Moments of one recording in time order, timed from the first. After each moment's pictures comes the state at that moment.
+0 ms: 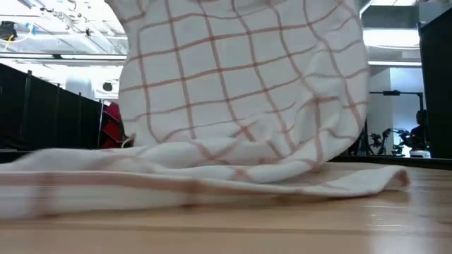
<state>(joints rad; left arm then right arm) -0.16 1.40 1.82 -1.51 -0.59 -0.51 0.15 0.99 1.44 -1.03 0.50 0.45</state>
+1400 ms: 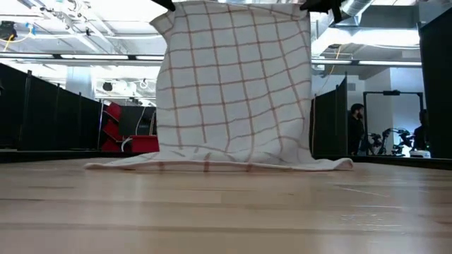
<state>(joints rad) 0.65 1.35 1.84 -0.85 -0.32 0.25 -0.99 1.18 1.44 -0.36 -0.42 0.11</state>
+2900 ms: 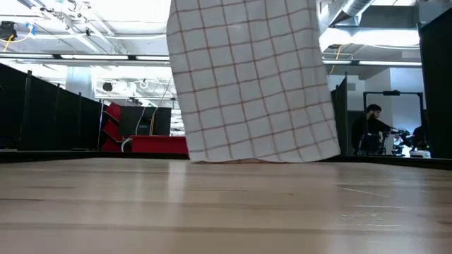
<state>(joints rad) 0.67 1.35 2.11 -0.67 0.00 0.37 -1.03 1.38 2.00 -0.23 -0.73 0.09</state>
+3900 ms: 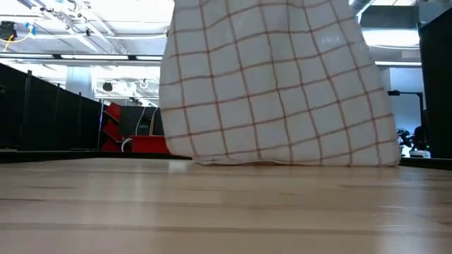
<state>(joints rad) 0.27 1.38 2.08 -1.13 -0.29 0.15 -0.73 1.12 1.73 -0.80 -0.62 -0.05</state>
